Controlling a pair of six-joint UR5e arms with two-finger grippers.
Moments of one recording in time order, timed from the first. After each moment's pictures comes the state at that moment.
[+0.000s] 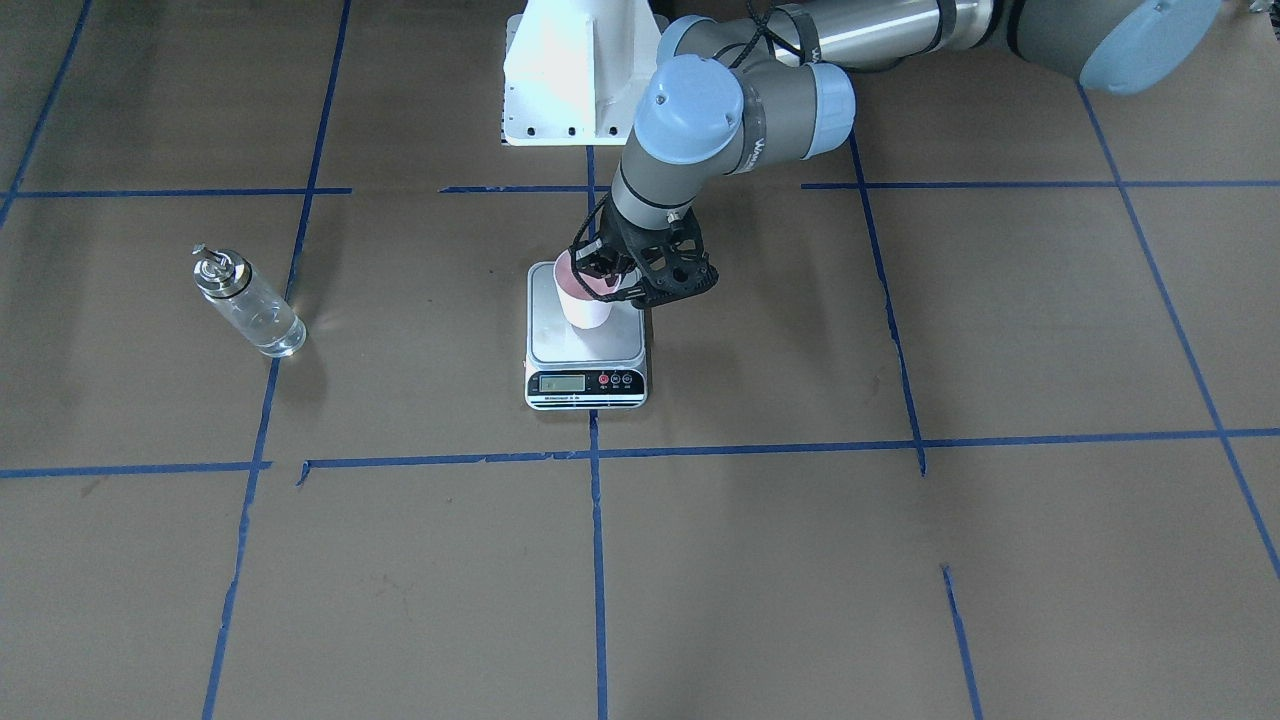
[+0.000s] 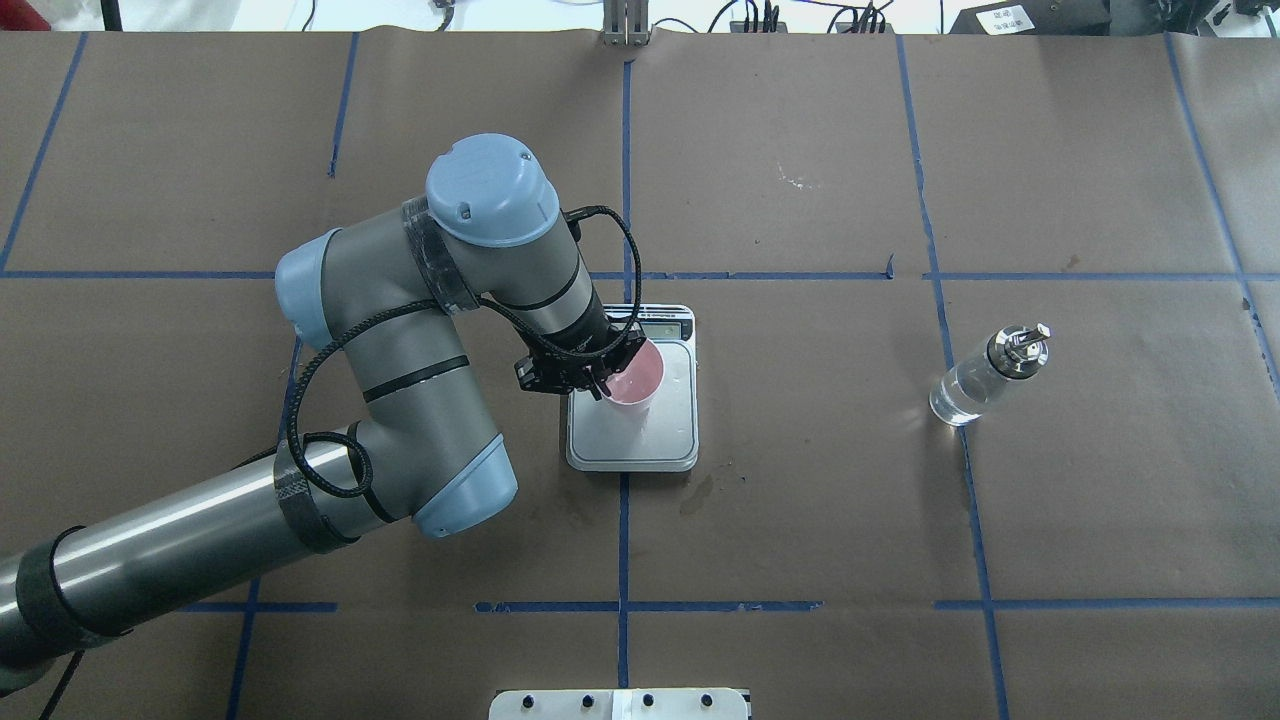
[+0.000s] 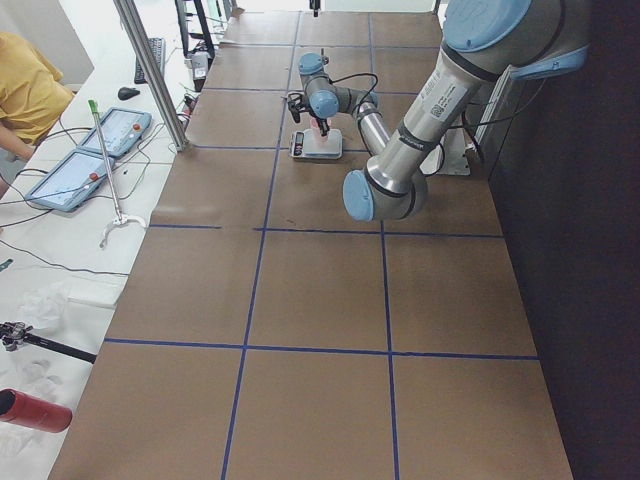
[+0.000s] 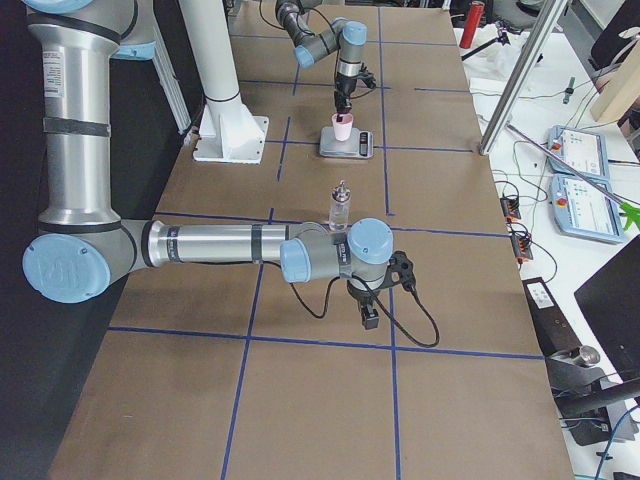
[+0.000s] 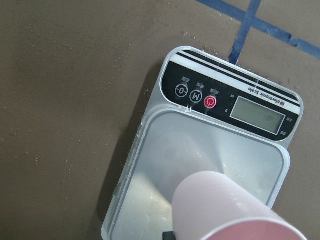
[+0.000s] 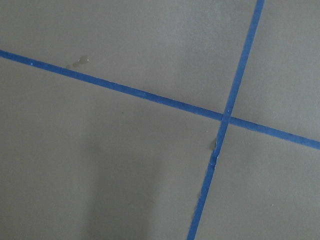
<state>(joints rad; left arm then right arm) -0.57 -2.37 -1.56 -1.67 -2.13 -1.57 1.48 -1.62 1.66 -1.44 2.39 -0.09</state>
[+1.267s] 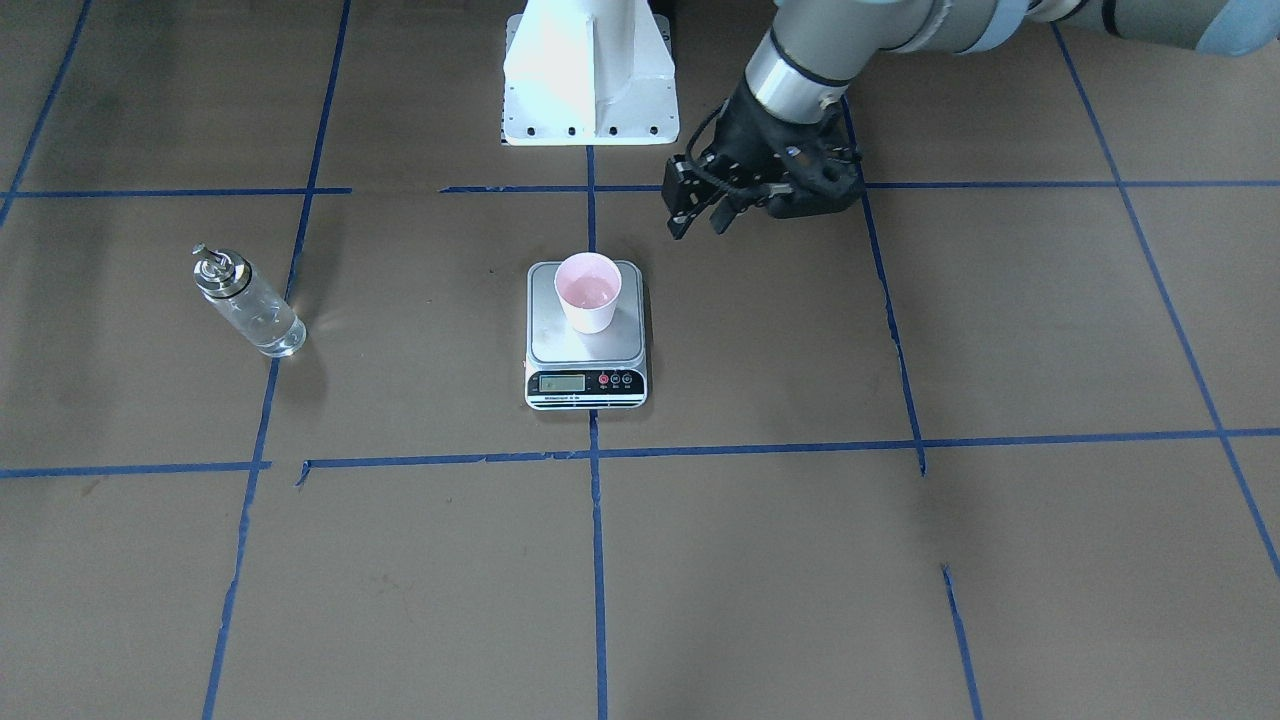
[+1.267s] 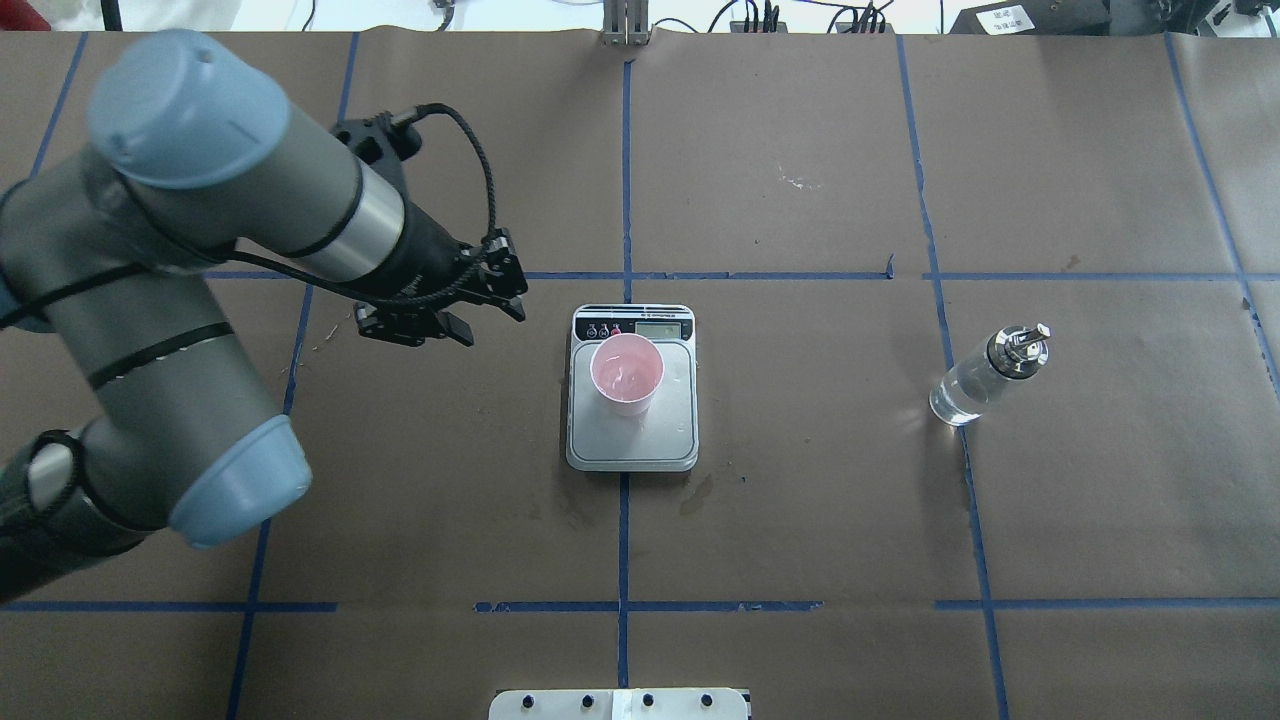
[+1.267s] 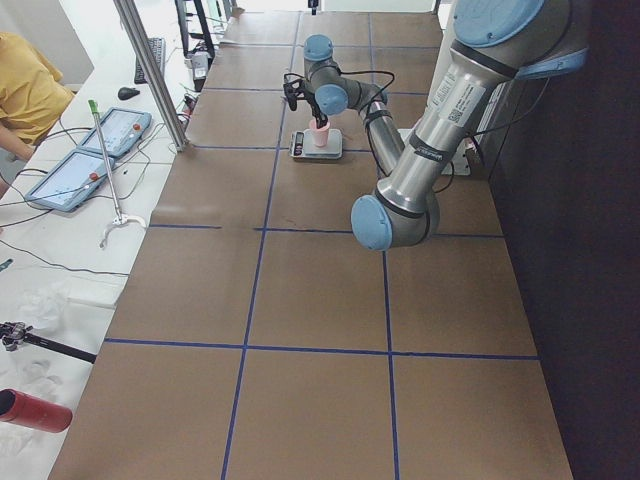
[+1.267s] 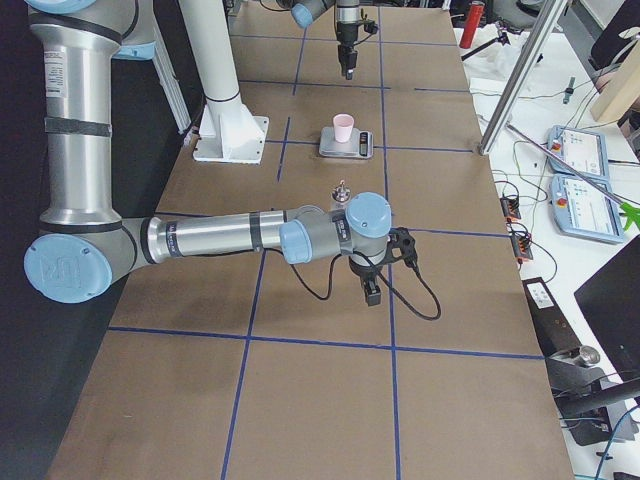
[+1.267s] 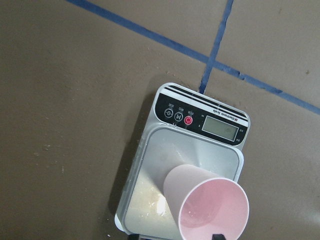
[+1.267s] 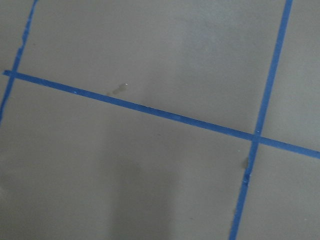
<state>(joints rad) -0.72 -2.13 -1.99 -1.64 -2.12 -1.56 1.45 -1.62 1.78 -1.44 2.42 0.05</state>
